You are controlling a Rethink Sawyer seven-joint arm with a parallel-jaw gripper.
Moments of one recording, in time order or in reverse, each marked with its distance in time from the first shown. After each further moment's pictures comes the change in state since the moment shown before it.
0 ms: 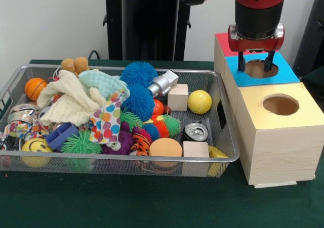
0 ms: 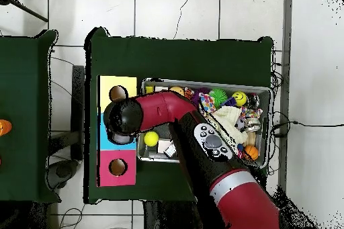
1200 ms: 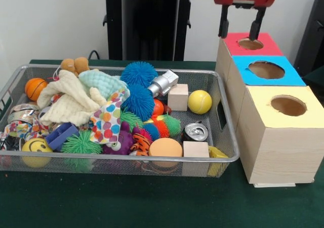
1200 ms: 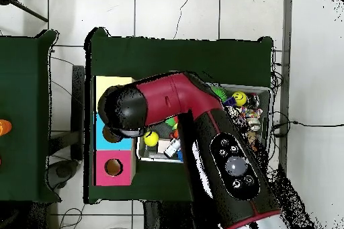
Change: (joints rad) arm -0.042 -0.243 0.029 -0.059 -0.075 0.166 0.000
